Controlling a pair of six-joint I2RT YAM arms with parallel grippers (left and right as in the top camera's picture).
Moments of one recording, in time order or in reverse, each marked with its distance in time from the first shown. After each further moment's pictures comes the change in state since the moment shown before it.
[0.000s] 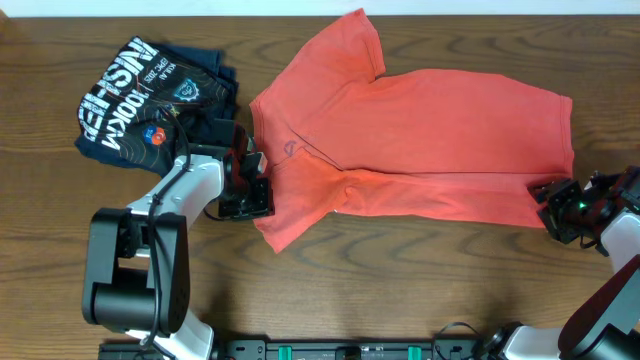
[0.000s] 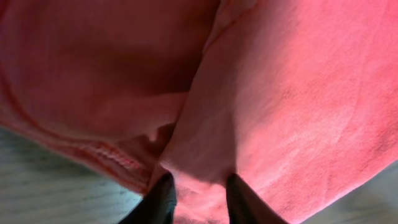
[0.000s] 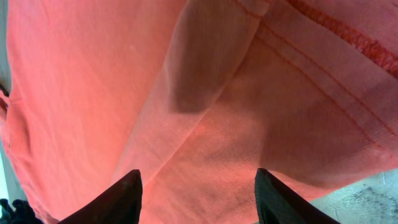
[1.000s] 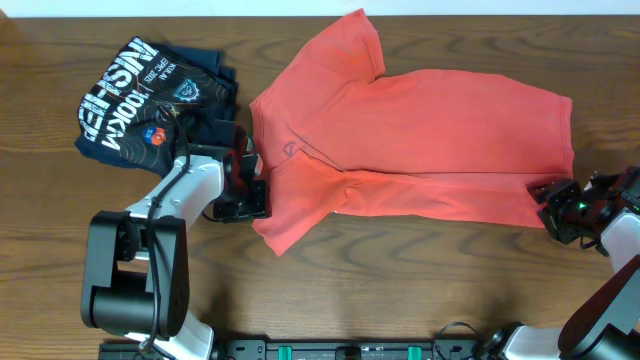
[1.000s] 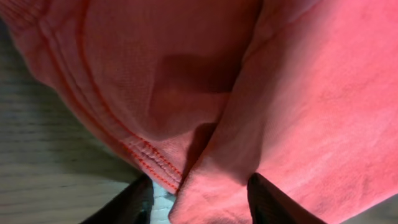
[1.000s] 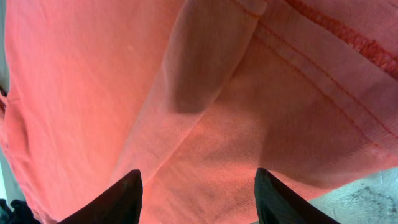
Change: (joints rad) left arm -0.001 -0.017 0.000 -0.031 -0.095 0.001; right arm 0.000 0.000 0.000 -0.005 0.004 -0.003
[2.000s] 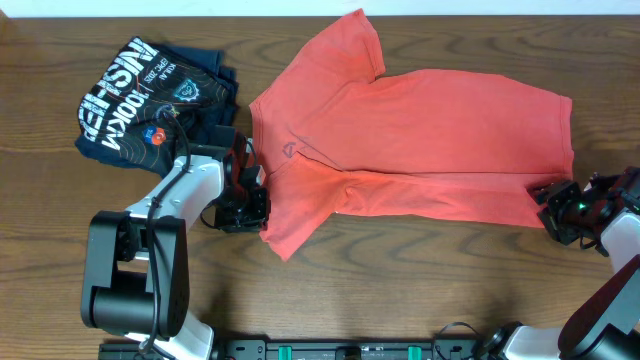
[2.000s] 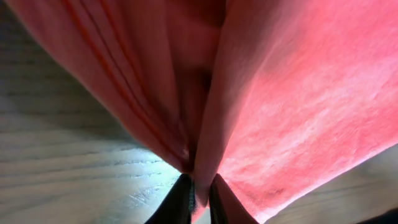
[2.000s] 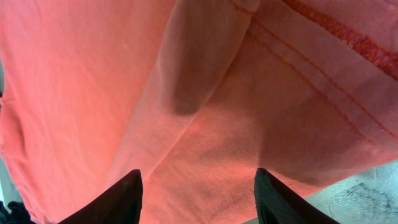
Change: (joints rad) left arm 0.000 0.000 0.000 -0.120 0.075 0.003; right arm 0.000 0.000 0.000 -0.007 0.011 0.000
